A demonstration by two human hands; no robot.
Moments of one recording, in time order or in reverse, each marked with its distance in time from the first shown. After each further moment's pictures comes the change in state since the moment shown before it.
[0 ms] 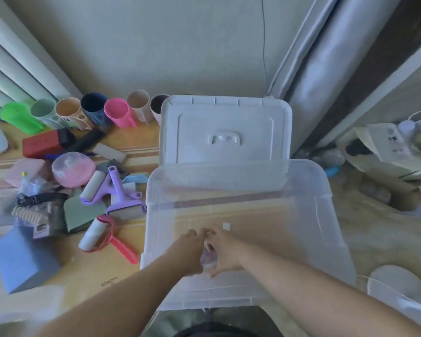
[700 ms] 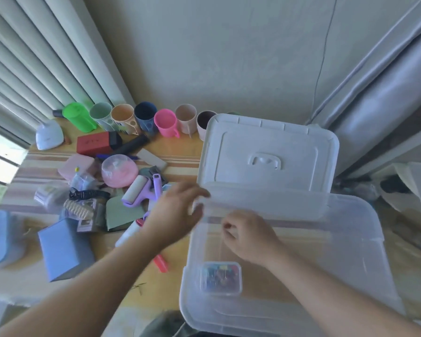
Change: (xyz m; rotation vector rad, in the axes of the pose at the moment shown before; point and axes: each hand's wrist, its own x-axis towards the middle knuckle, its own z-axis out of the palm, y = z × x) left_hand -0.065 -0.089 -0.135 -0.281 0.888 0.216; right_hand 0.007 -0.080 -0.087 -0.020 0.570 -0.171
